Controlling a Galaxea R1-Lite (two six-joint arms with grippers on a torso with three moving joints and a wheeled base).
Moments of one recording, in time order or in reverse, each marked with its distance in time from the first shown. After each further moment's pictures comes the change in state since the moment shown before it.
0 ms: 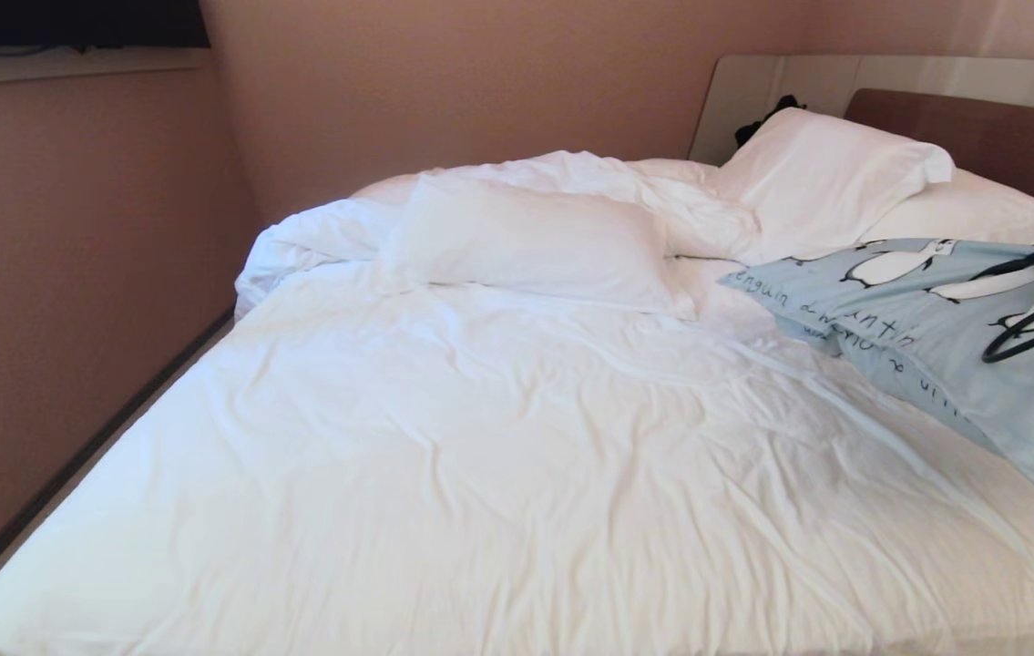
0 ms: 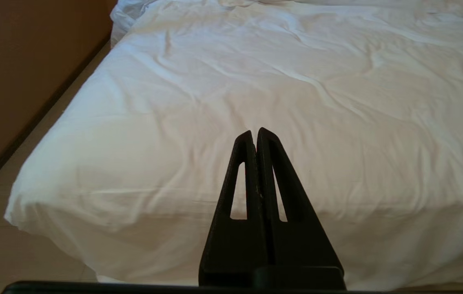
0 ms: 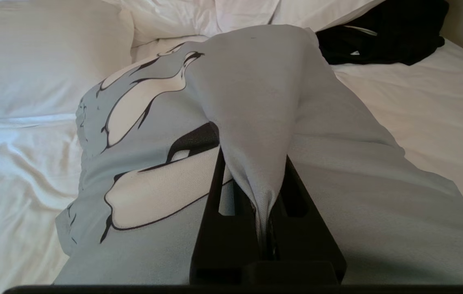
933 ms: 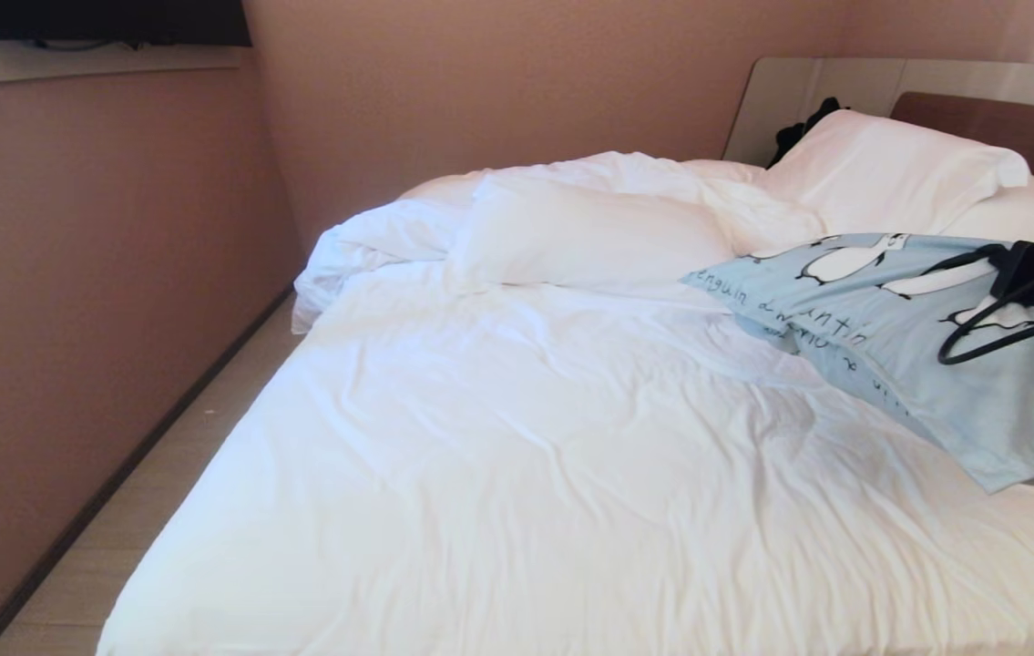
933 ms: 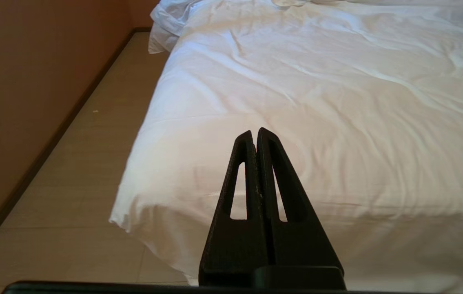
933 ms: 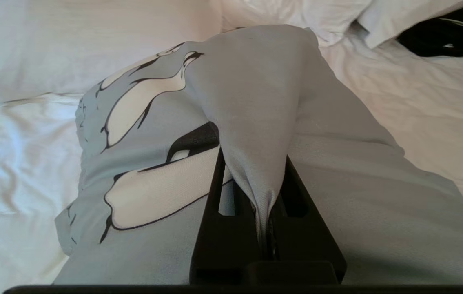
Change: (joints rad) left arm 0.000 0.000 0.000 -0.001 0.000 0.000; right arm 0.145 -0.039 0.034 0.000 -0.095 0.000
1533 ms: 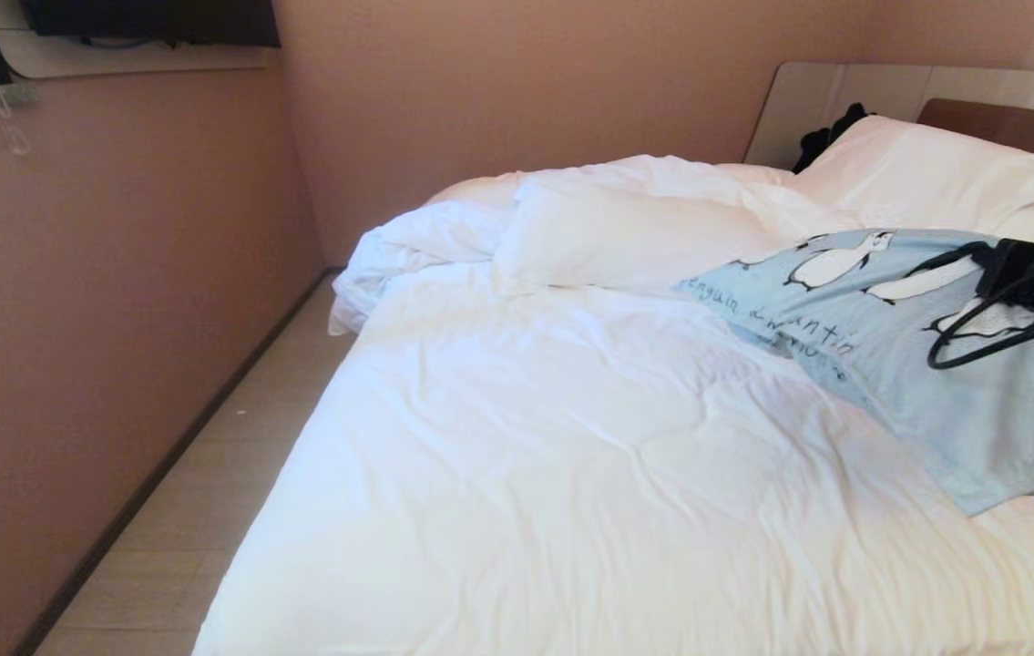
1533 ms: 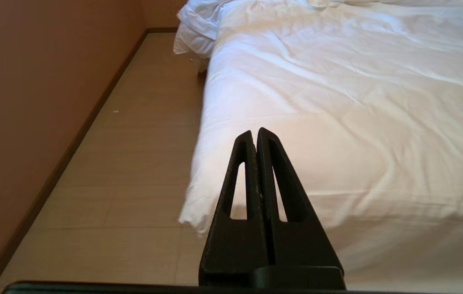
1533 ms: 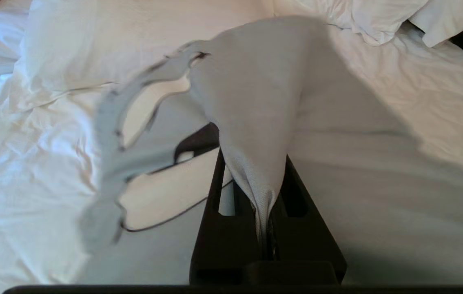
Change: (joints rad) left arm -0.001 0.000 0.000 0.001 0.000 0.002; right arm 0.039 -0.019 0.013 0.002 -0.001 -0.001
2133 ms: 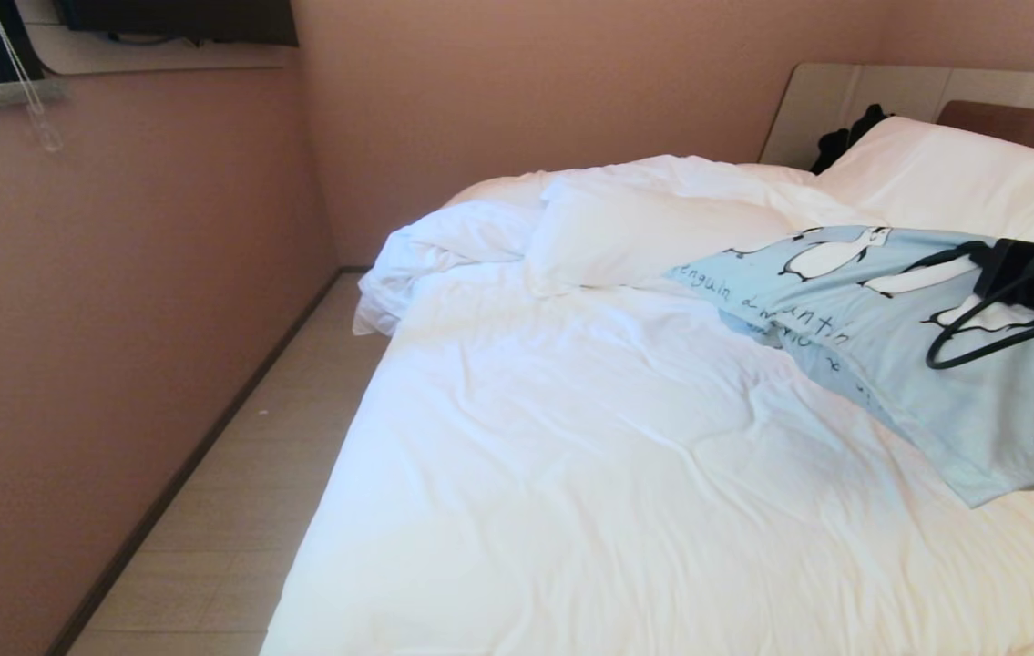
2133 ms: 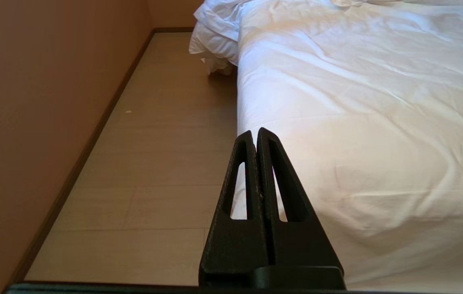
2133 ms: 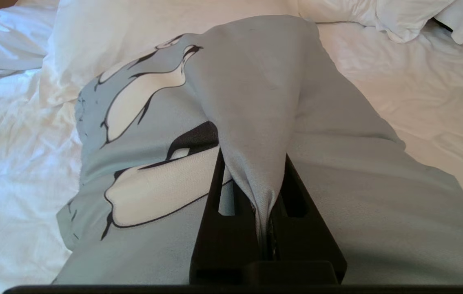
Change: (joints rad) left arm 0.000 0.000 0.000 0.000 -0.001 0.000; right arm 0.000 -0.001 -0.002 -0.001 -0.003 -0.001
